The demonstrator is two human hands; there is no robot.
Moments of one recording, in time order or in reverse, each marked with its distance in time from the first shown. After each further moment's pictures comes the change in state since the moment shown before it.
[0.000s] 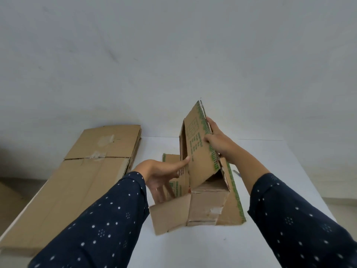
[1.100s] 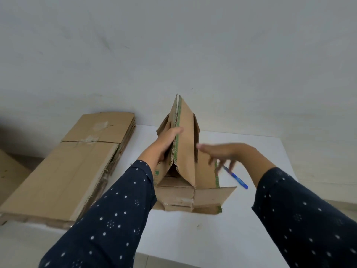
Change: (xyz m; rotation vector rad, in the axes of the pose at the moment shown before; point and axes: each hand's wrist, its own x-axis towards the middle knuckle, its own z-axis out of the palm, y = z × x) left_hand 0.031 0.083 0.051 -0.574 0.730 0.662; right_hand -0.036 0.038 -0.077 -0.493 -0.551 0.293
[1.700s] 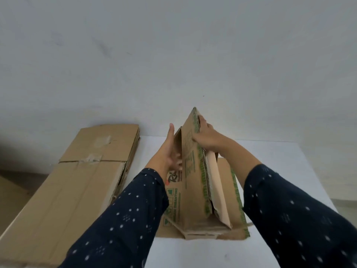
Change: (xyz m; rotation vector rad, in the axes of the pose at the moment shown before) left_hand 0.079 -0.005 -0.057 -0.340 -0.143 -0.424; right_hand 0.107 -0.095 -0.027 0.230 0.468 -0.218
